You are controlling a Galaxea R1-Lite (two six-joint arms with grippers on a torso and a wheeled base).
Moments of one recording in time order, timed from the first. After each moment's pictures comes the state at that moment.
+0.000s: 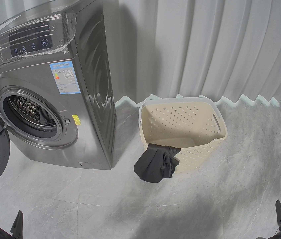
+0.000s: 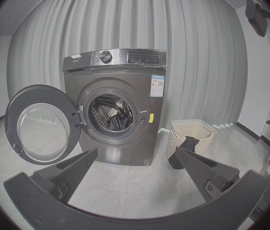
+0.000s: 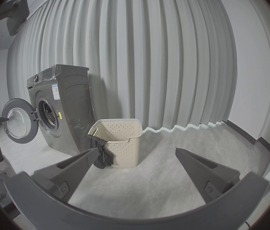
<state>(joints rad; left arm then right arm) 0.00 0.02 -0.02 0.00 0.01 -0.04 0.01 0.02 -0.02 0.00 0.02 0.00</state>
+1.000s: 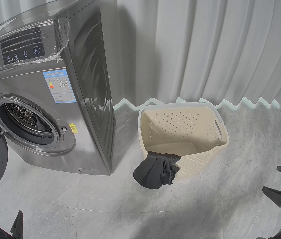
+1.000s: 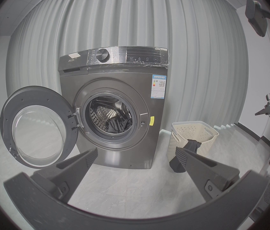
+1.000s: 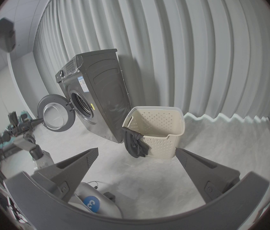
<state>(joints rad) 0.00 0.02 -0.02 0.00 0.01 -0.04 0.10 0.67 -0.29 -0.08 0.35 -0.06</state>
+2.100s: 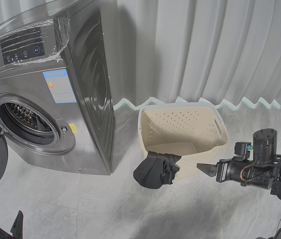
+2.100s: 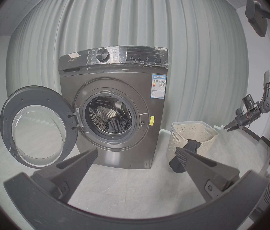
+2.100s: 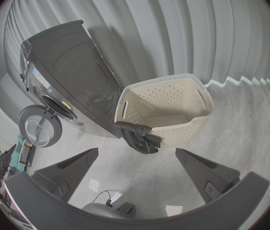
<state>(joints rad) 0.00 0.02 -0.02 0.00 0.01 -0.04 0.50 1.64 -0.43 -0.73 -0.03 0.33</state>
